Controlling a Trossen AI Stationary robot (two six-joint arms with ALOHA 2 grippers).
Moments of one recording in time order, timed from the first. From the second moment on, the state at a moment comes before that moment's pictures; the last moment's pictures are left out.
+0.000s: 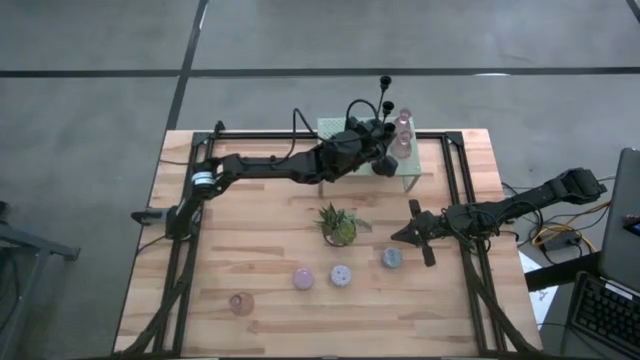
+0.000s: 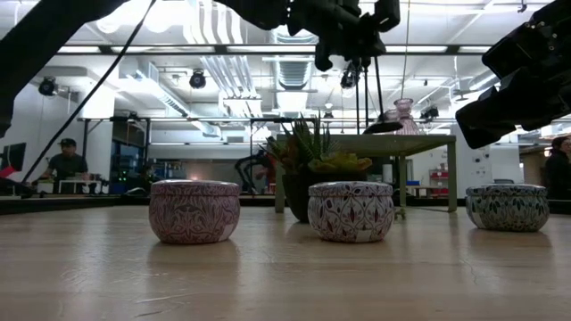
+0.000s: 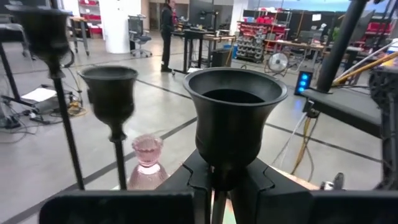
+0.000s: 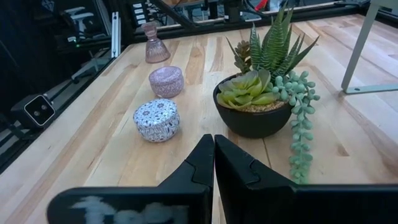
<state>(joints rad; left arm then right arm) 0.16 2.09 1.90 0.22 -0.44 -0.11 0.22 0.66 0.01 0.40 0.07 0.23</state>
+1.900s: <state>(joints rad) 0.19 2.12 1.89 0.26 -0.44 -0.10 0.22 0.66 0.01 0.40 0.07 0.23</state>
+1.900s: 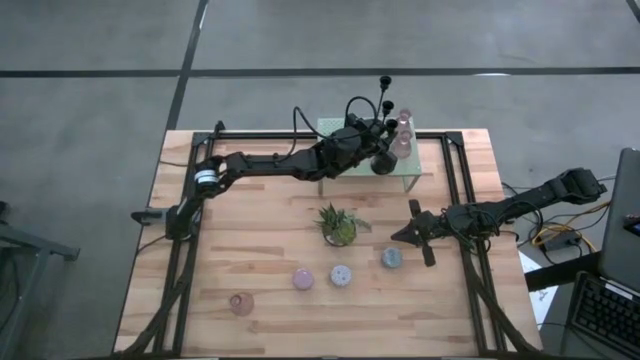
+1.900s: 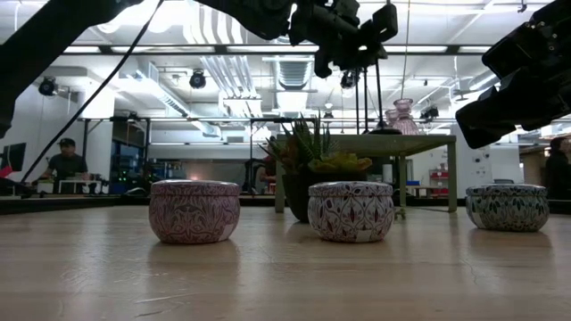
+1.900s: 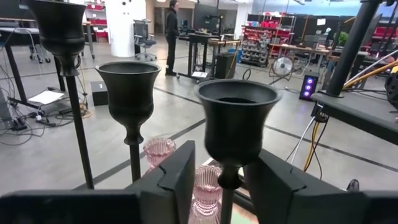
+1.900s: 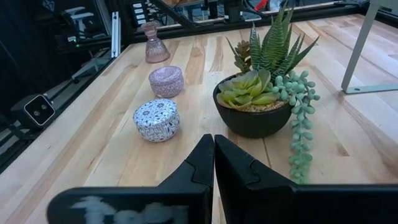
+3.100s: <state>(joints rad) 0.17 2.08 1.89 0.13 -0.46 -0.06 0.22 0.66 0.01 0.40 0.07 0.23</state>
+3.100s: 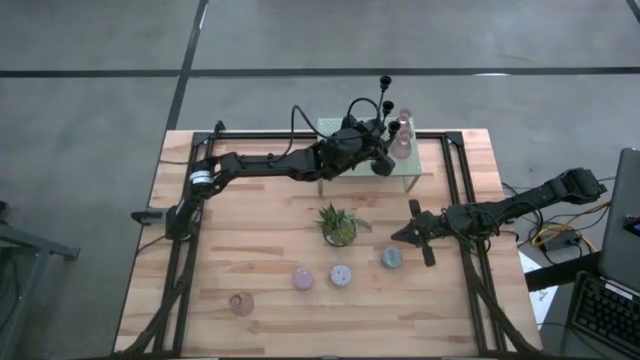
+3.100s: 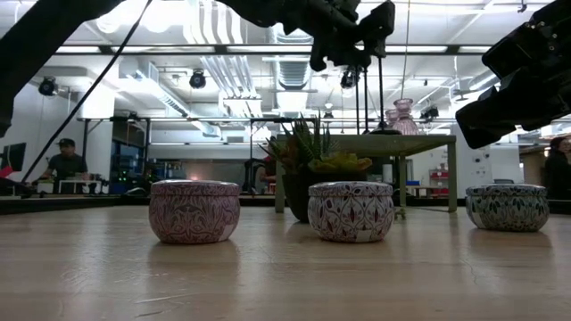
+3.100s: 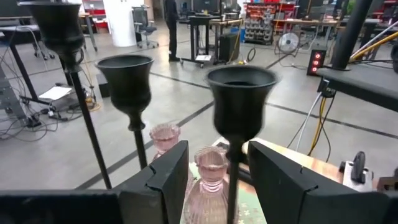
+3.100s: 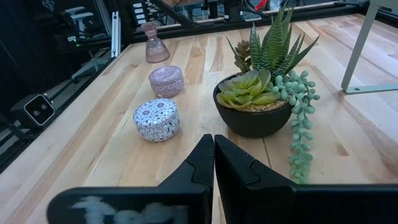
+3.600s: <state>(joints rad) 0.15 2.05 1.89 -0.07 -0.46 -0.08 0.22 0.66 0.01 0.40 0.07 0.23</state>
